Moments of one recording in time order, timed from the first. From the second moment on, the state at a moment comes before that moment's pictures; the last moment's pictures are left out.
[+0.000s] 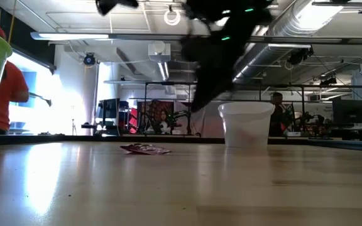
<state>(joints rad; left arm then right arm) -0.12 1.20 1.18 -0.65 -0.22 -0.23 0.04 1.82 1.27 -0.48 0.15 0.43</state>
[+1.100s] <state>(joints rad) 0.02 1.92 1.40 -0.89 0.11 0.16 0.16 1.25 0.74 -0.38 0.27 0.84</state>
